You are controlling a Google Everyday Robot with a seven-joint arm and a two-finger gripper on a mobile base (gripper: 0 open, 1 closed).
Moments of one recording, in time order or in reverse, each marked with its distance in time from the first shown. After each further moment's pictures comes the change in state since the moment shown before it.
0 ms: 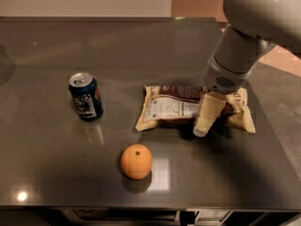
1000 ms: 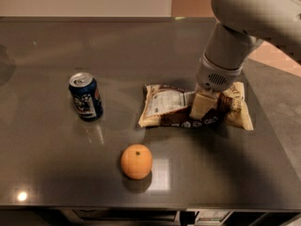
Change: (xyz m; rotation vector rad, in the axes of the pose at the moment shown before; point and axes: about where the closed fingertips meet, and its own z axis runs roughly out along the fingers) arm -0.011 0.002 0.003 -0.044 0.020 -0.026
